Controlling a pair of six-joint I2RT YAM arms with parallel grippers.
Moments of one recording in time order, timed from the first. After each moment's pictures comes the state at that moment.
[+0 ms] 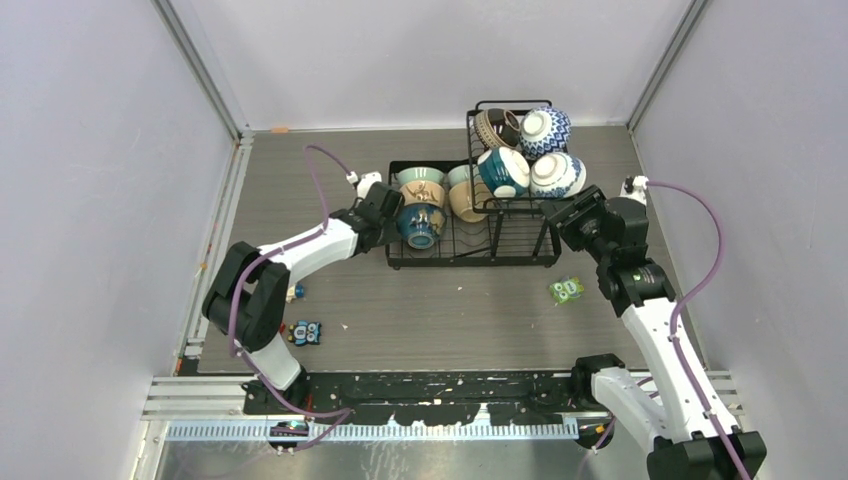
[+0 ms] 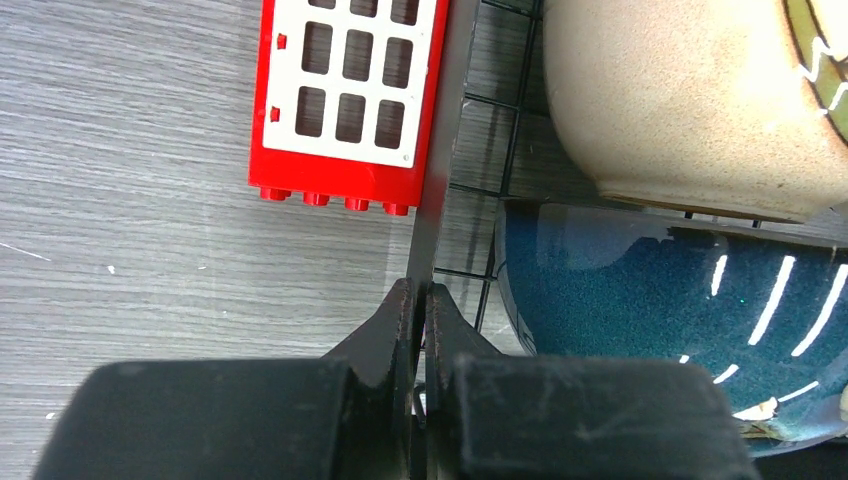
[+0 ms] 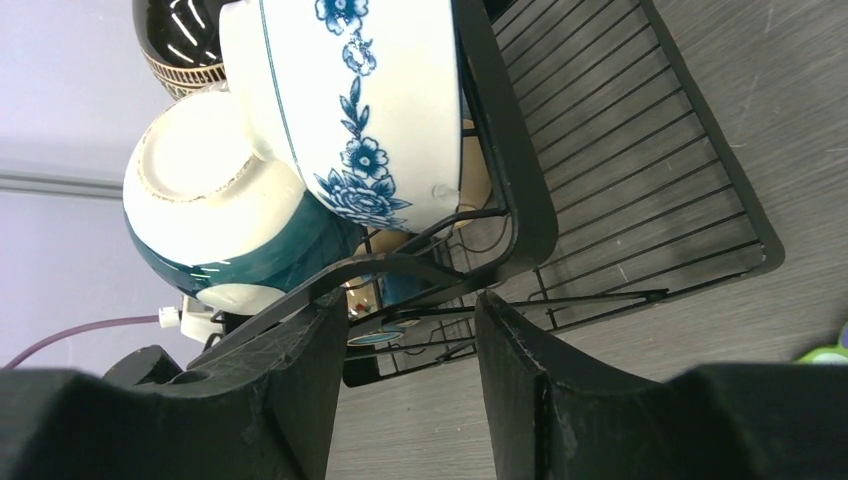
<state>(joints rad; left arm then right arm) -0.57 1.67 1.08 -0.30 -0.35 -0.67 0.12 0.82 0.79 -0.34 -0.04 0.95</state>
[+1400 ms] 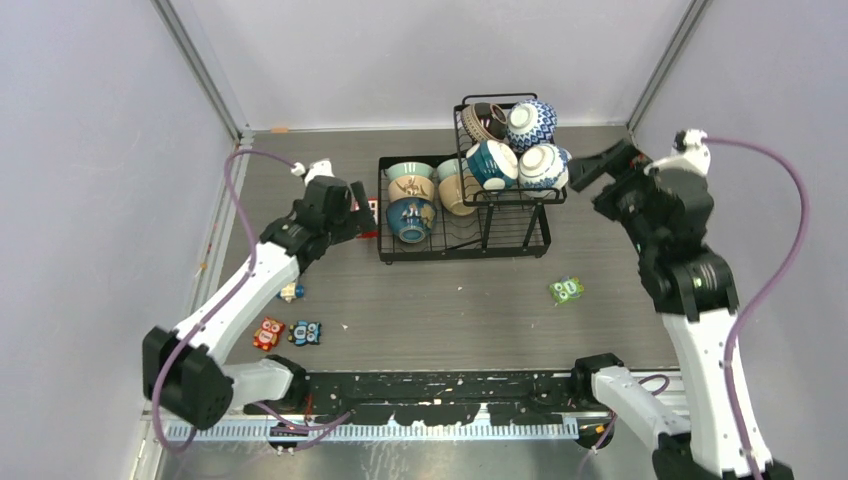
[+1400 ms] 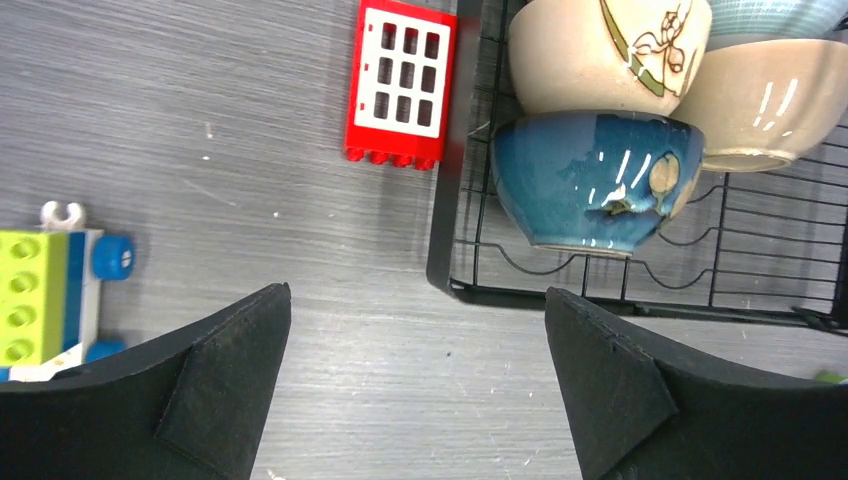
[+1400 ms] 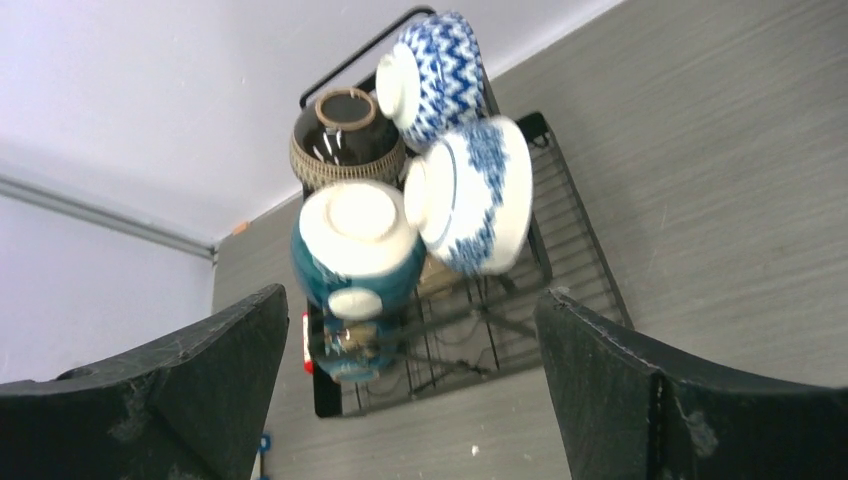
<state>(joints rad) -0.45 1.27 1.05 -0.52 -0.27 -0.61 0.18 0.81 1.27 -0.68 0.14 0.67</state>
